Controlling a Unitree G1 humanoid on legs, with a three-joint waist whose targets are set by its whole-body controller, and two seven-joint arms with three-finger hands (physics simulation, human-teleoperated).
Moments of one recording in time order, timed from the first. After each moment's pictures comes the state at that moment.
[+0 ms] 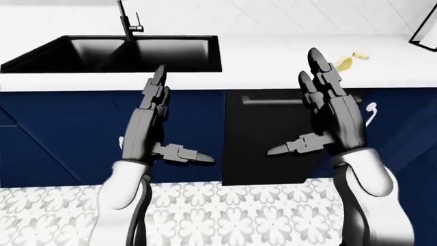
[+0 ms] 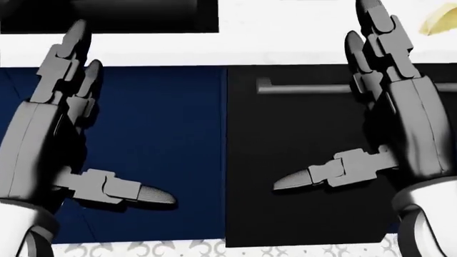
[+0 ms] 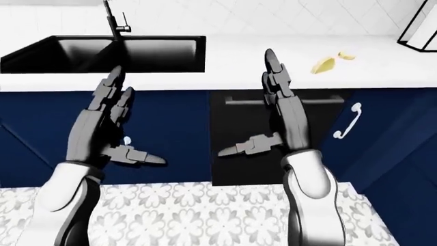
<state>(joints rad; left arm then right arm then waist) -0.27 0.07 0.03 -0.76 0.08 0.76 -0.16 -0.30 -0.14 -0.12 -0.73 -0.03 0.68 0.20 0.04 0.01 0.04</state>
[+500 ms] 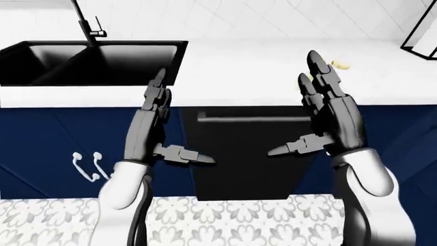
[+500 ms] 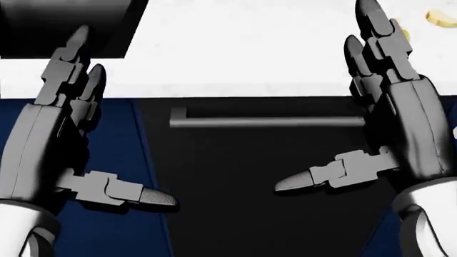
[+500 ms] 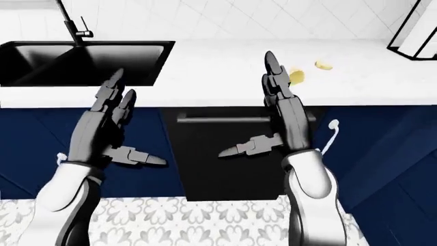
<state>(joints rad) -0.26 0.06 0.02 -0.76 0.10 0.79 -0.16 -0.29 -0.14 -0.13 -0.74 -0.02 0.70 0.20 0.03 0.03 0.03</state>
